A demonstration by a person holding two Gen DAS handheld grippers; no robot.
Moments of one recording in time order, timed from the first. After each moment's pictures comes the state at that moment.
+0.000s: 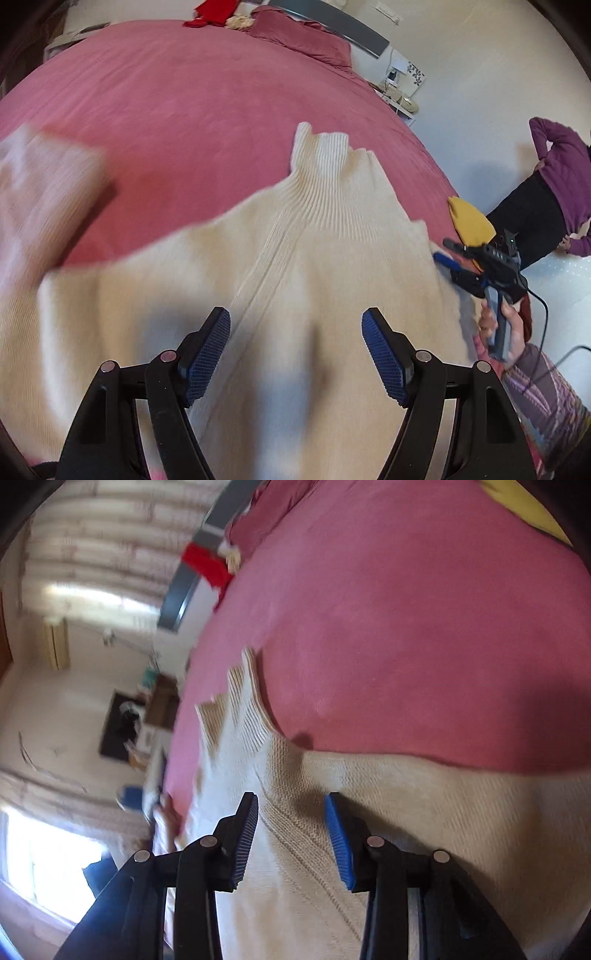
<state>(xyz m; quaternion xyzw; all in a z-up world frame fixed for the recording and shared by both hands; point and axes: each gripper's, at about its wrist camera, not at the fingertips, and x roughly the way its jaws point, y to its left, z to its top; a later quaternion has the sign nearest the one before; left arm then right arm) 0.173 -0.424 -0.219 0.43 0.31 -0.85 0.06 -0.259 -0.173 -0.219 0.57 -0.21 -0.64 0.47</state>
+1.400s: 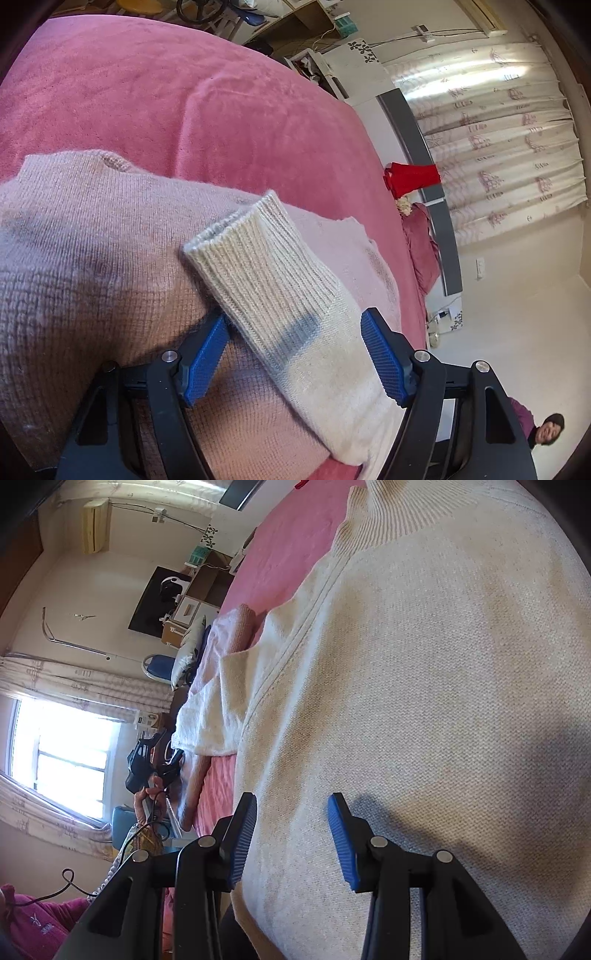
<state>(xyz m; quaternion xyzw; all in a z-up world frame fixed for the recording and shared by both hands) 0.502 -0.686 -0.271 0.13 0.60 -0.74 0.27 -0.011 -0.224 -0.209 0.62 -0.06 -0.51 0.59</state>
